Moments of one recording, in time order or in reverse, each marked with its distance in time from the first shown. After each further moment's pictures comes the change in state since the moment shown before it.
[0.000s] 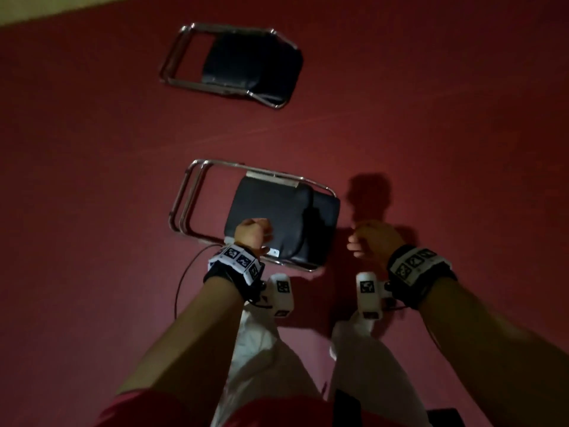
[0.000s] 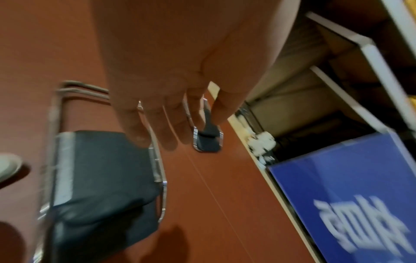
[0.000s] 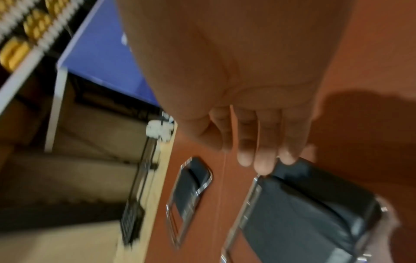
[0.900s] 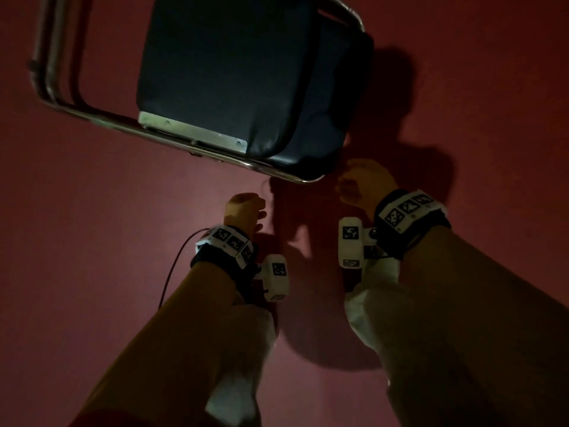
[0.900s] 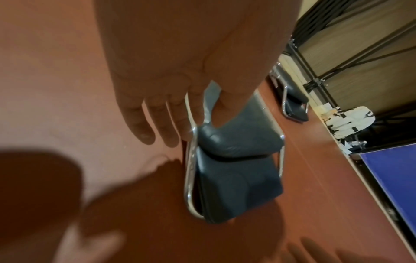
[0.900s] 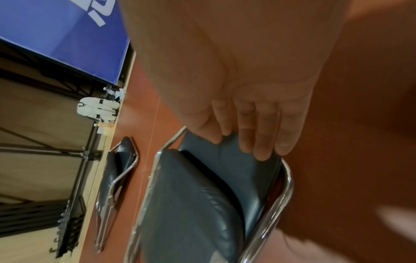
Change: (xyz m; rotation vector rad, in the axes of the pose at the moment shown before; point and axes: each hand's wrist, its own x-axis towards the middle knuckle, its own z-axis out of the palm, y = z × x) left_hand 0.330 -0.400 0.054 0.007 0.066 -0.268; right_hand 0.395 0.320 0.050 0.056 0.081 0.084
